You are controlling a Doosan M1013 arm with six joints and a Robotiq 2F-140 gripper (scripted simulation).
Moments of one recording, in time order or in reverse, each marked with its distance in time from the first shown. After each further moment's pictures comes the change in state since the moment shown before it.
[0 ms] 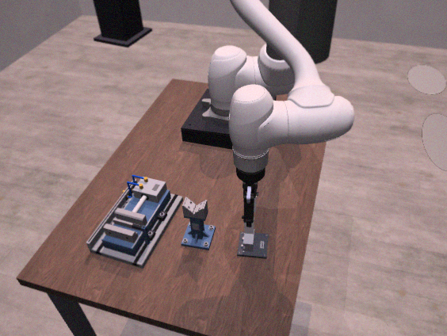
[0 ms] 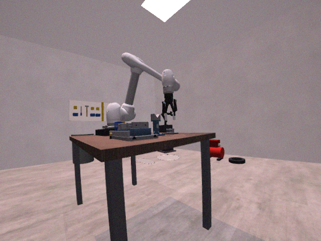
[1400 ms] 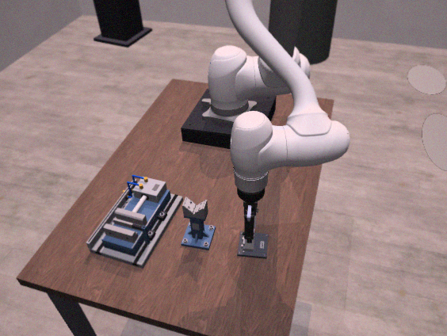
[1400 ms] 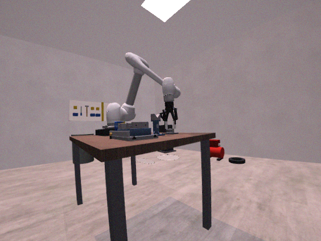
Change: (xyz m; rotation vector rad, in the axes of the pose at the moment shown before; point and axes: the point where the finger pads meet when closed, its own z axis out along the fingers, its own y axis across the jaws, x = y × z) arm 0.001 0.000 0.072 0.000 -0.001 -0.002
